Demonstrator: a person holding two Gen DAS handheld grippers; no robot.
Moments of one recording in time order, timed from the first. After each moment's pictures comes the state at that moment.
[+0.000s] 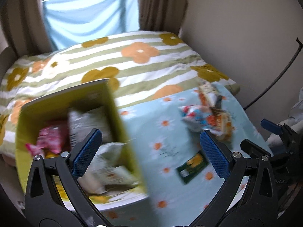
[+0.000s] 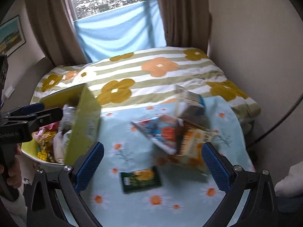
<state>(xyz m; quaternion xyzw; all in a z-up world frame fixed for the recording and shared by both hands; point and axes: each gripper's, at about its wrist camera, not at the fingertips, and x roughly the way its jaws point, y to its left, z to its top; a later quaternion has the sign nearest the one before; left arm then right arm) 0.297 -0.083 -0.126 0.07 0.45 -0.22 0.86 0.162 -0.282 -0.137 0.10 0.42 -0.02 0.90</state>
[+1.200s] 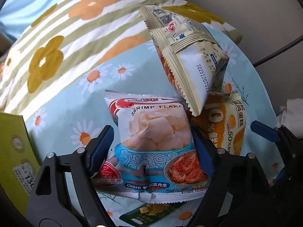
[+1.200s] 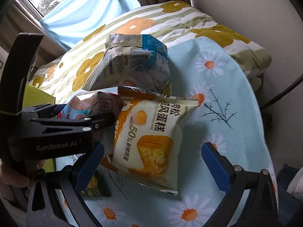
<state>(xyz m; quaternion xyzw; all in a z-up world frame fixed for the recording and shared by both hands) 0.365 -0.272 -0.292 0.16 0.59 -0.27 0.74 0.215 -0.383 -0.271 0.21 0.53 -0.02 0.82</state>
